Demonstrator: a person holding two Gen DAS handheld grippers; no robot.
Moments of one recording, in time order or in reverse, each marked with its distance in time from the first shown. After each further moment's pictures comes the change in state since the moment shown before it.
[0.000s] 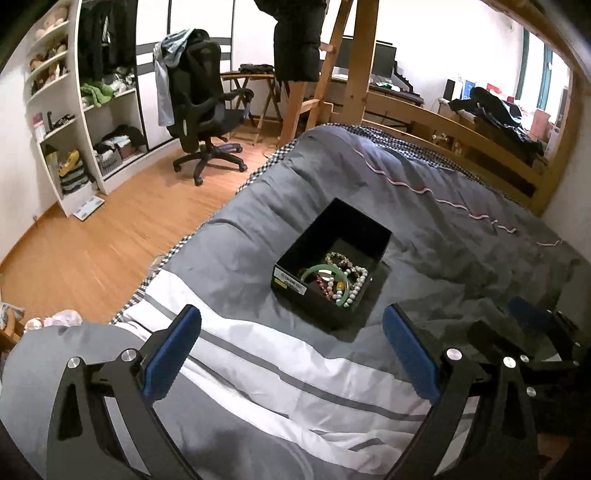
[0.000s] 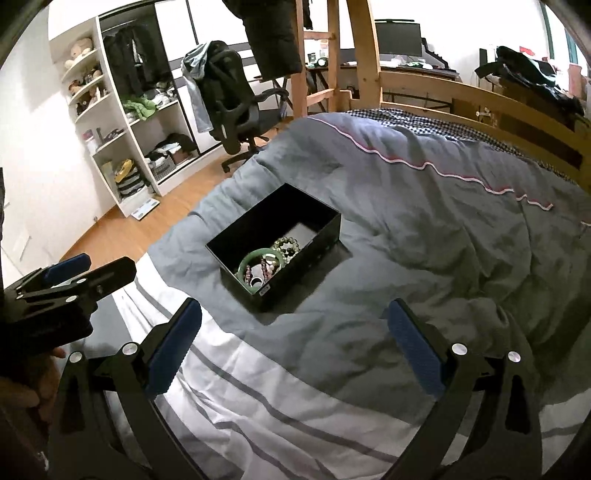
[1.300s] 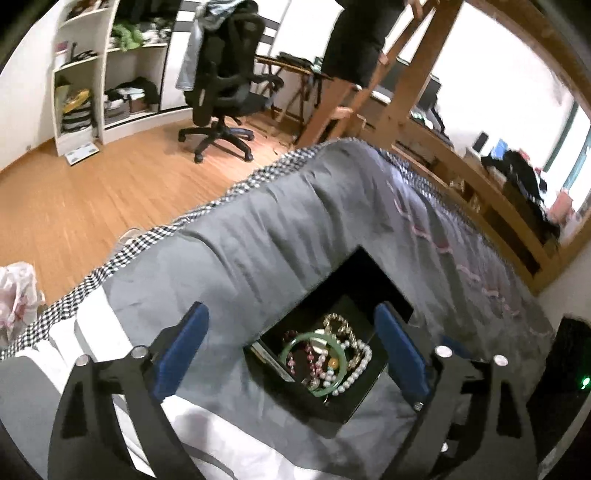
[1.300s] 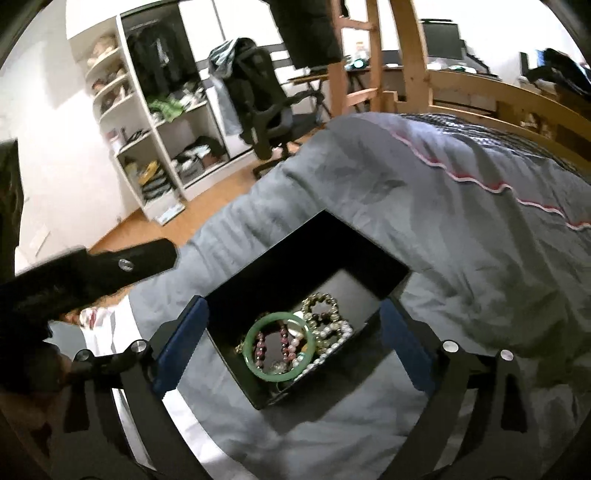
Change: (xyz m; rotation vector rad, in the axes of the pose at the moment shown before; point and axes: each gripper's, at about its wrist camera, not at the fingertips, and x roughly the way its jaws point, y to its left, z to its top) left arm 0.102 0.027 0.058 -0.288 -0.018 -0.081; right arm 0.126 0.009 0.053 -0.009 -0.041 0.123
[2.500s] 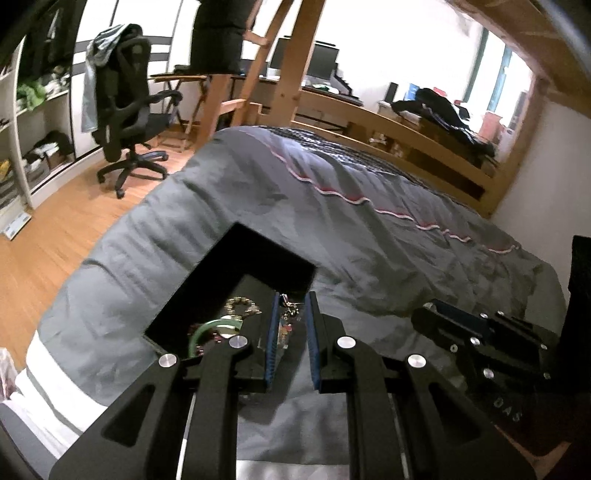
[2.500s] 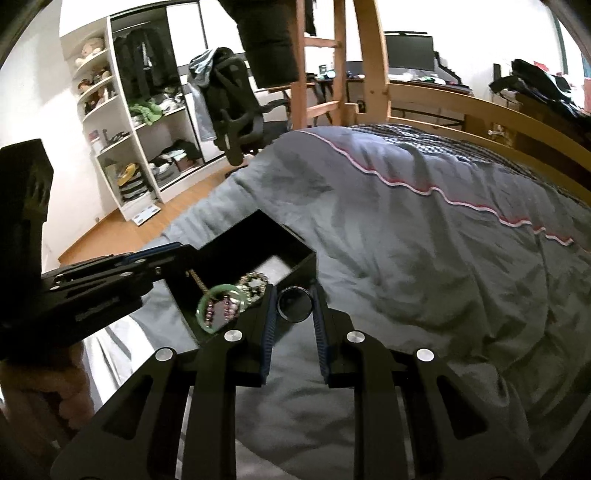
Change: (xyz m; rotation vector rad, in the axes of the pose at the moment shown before) left arm 0.004 -0.080 -0.042 0.321 0.025 -0.199; right arm -0.073 -0.041 -0.012 -0.050 -0.011 -0.082
